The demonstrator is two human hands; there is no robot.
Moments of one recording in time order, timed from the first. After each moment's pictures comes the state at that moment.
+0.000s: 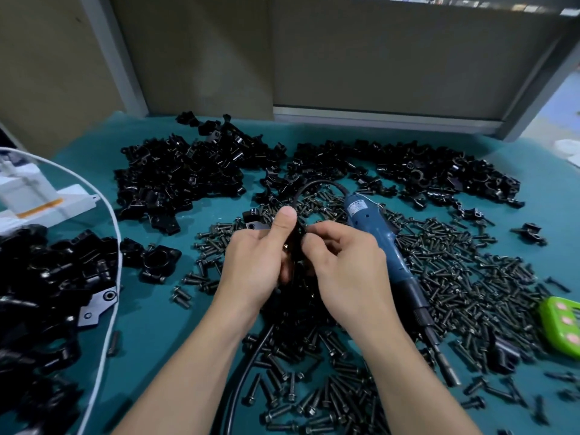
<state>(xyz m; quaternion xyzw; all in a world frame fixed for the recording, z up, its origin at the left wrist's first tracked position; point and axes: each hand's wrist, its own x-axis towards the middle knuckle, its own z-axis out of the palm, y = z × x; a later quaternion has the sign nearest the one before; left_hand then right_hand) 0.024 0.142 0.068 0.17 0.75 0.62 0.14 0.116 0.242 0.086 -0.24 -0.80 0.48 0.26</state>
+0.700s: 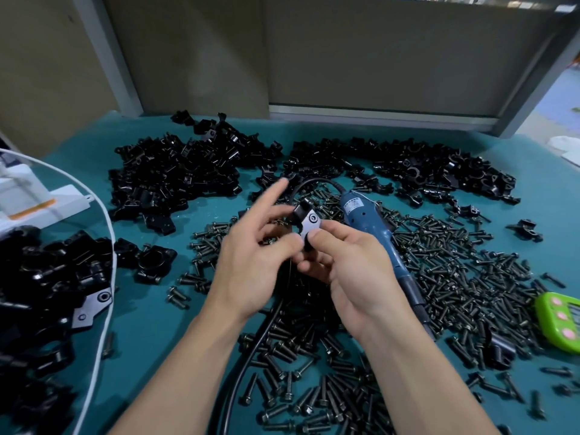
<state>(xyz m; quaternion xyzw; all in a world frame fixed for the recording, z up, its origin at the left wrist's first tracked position) 0.021 0.137 0.067 0.31 0.69 0.65 0.12 0.116 0.245 0.094 -0.22 -0.53 0.80 0.19</state>
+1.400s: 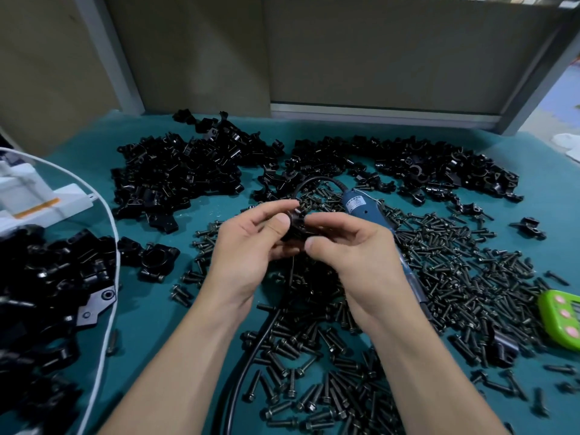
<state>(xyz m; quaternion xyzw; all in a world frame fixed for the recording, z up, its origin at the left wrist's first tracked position) 0.022 0.140 0.078 0.21 0.61 0.74 0.19 0.119 0.251 0.092 -0.22 -0.65 0.68 0.26</state>
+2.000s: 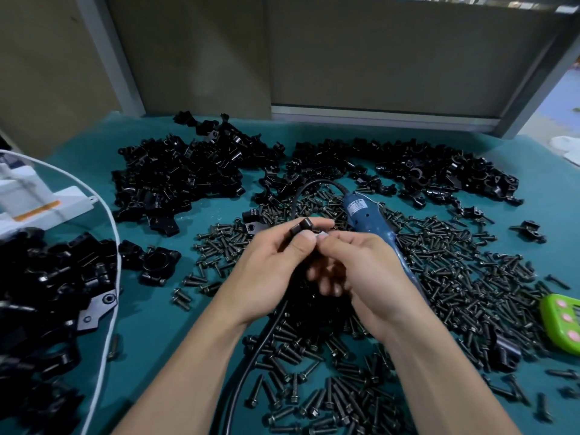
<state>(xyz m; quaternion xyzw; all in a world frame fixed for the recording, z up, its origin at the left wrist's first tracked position) 0.023 0.137 0.070 0.38 0.69 0.58 0.20 0.125 0.255 0.097 -0.25 -0.66 0.69 0.13</state>
